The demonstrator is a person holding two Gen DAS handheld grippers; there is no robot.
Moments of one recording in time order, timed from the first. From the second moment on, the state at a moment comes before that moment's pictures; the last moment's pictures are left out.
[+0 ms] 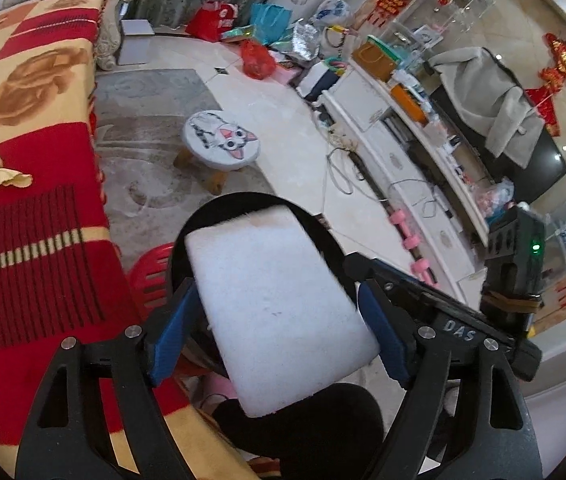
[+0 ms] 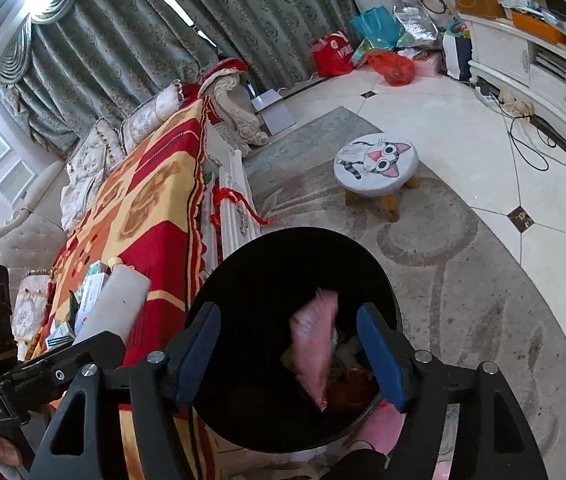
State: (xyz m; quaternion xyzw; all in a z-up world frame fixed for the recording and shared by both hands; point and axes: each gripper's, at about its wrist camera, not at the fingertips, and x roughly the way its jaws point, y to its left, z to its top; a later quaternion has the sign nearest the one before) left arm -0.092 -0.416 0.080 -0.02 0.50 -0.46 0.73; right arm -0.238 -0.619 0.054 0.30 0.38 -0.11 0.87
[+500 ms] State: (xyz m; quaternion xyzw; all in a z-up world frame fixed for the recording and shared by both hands) left arm -0.085 -0.397 0.080 -0.01 0.50 -0.42 0.76; right arm -0.239 -0.606 0.052 0.28 0.40 -0.10 0.87
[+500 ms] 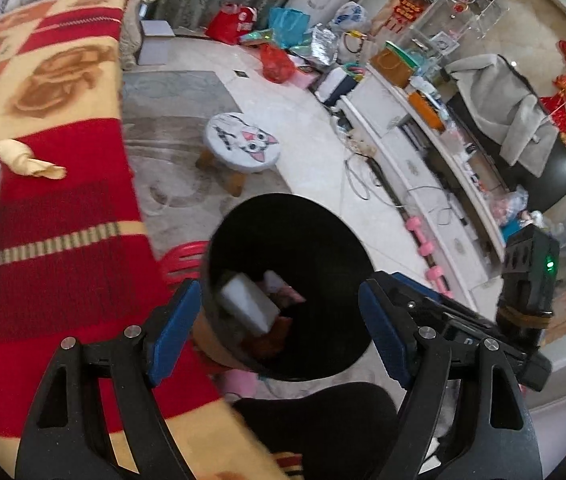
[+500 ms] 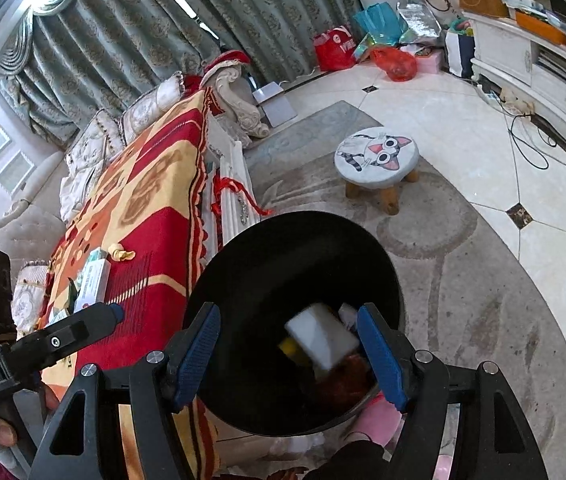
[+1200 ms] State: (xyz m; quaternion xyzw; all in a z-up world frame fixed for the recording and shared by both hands) left arm -0.068 -0.277 0.084 0.02 0.46 -0.27 0.85; right arm -0.190 -0.504 0.059 0.21 0.43 -0.02 0.88
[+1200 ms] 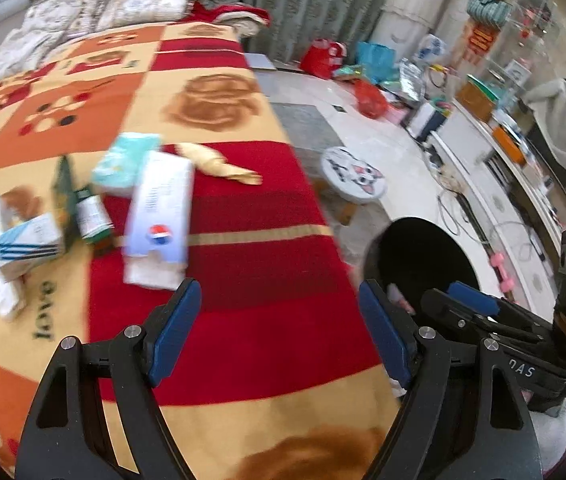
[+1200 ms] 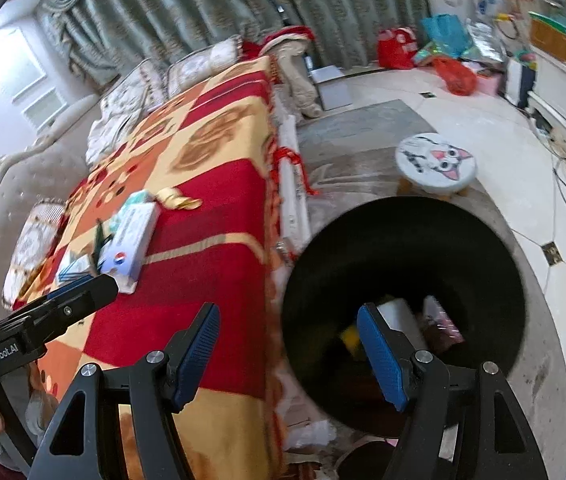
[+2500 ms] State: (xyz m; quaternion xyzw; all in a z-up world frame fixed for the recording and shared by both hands) left arm -0.001 -0.100 0.057 -0.03 0.49 -0.14 0.86; right arm -0.053 -0.353 0.054 0.12 0.48 0.09 0.87
